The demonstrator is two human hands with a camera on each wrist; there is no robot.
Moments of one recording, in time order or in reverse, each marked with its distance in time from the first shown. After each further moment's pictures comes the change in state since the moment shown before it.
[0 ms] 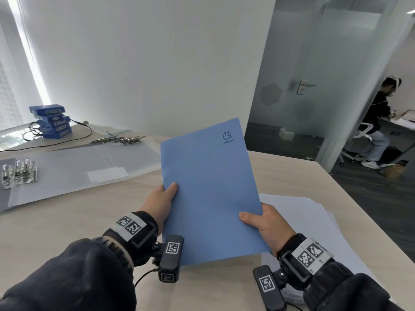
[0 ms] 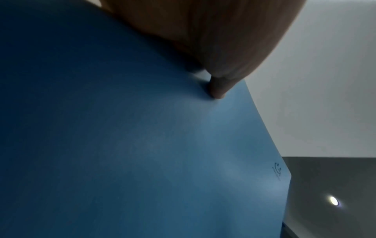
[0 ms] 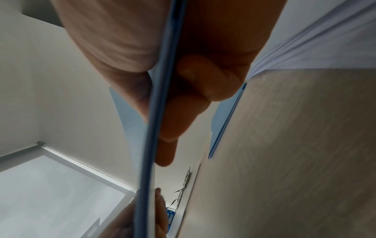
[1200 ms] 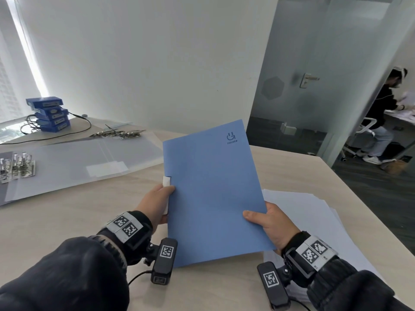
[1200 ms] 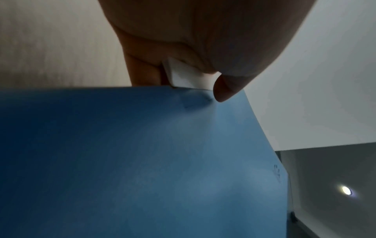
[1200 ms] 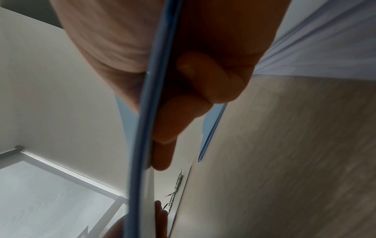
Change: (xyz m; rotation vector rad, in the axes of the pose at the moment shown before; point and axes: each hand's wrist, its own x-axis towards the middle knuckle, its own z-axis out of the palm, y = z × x) left_hand -0.002 -0.005 -0.010 0.074 -0.004 -0.041; right_hand 0.006 0.007 -0.008 -0.017 0.020 0.070
